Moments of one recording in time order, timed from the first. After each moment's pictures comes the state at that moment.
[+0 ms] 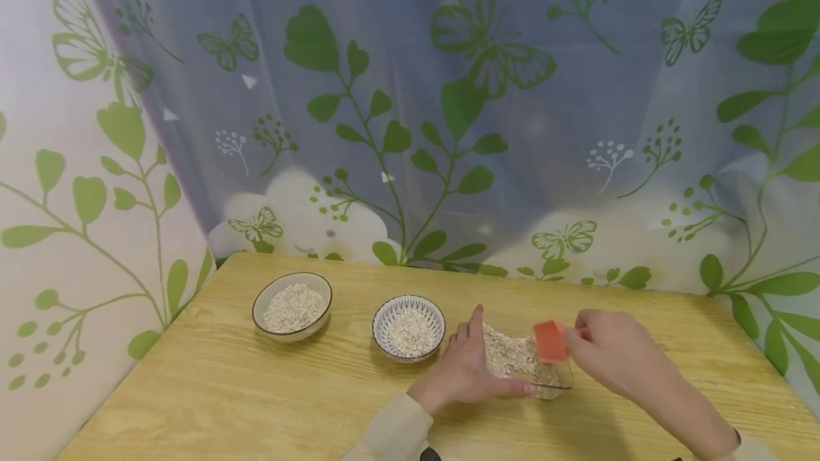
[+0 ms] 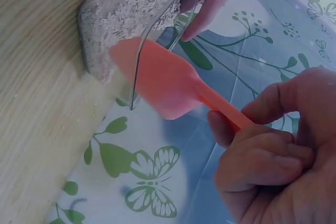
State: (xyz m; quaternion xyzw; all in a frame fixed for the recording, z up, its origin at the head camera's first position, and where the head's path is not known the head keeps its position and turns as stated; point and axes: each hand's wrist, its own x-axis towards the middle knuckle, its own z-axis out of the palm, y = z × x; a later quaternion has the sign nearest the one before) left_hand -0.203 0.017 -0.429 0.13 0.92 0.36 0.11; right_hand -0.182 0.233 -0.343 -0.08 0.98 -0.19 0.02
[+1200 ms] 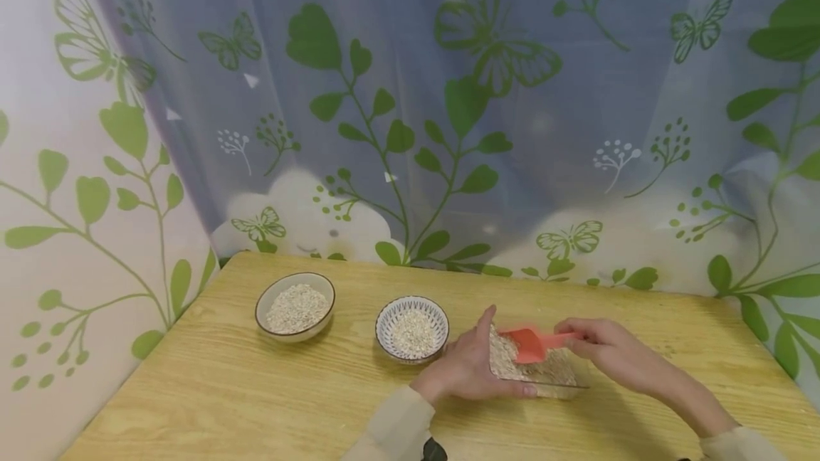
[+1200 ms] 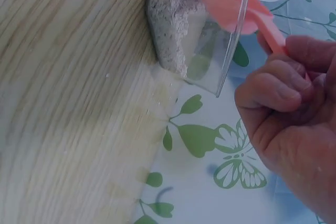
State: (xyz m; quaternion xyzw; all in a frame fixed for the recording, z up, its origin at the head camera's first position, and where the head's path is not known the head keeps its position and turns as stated) left_hand -0.215 0.011 -0.430 0.18 0.91 0.35 0.15; right_hand -0.219 0.271 -0.383 -0.19 0.90 -0.35 0.15
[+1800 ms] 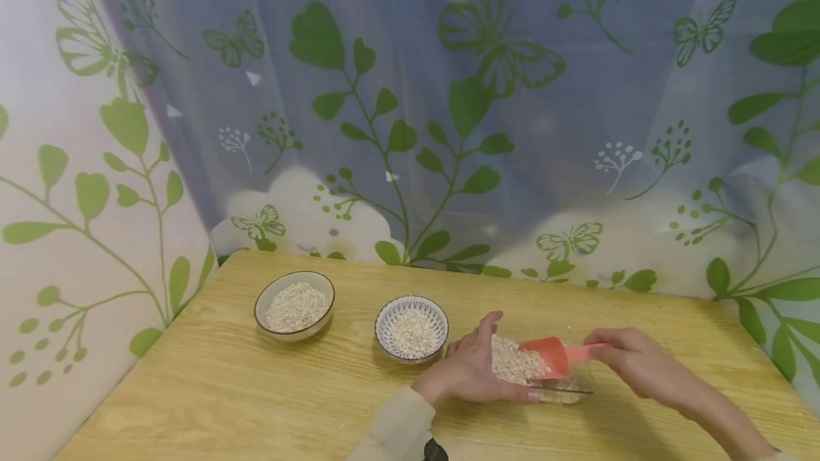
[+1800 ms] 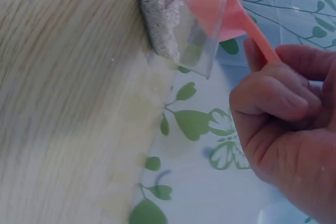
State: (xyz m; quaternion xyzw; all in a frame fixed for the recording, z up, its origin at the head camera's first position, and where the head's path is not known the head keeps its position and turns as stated) left_hand -0.216 0.009 -0.436 0.19 0.88 0.39 0.18; right_hand -0.203 0.290 -0.376 -0.14 0.88 -0.41 0.19
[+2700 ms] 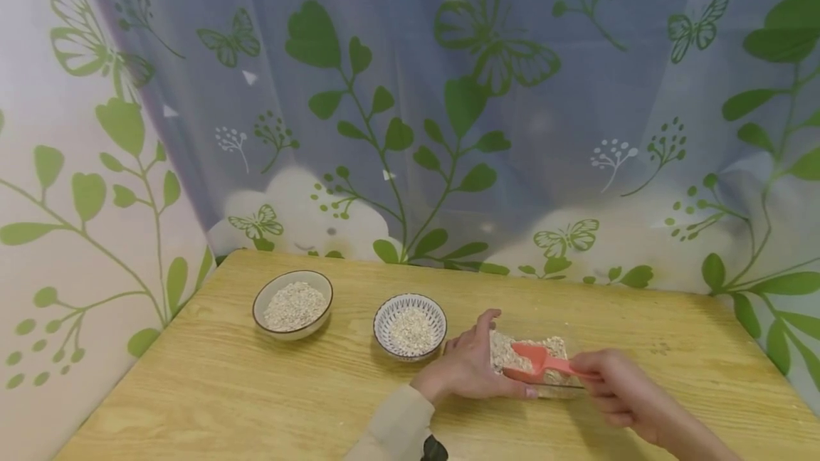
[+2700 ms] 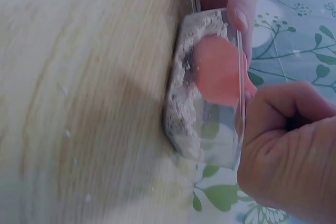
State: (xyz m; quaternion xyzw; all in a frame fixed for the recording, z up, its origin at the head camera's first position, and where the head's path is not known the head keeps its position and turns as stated) left_hand -0.216 0.011 -0.436 0.18 0.89 0.39 0.17; right_hand -0.183 0.261 -0.395 0.05 0.74 -0.59 0.31
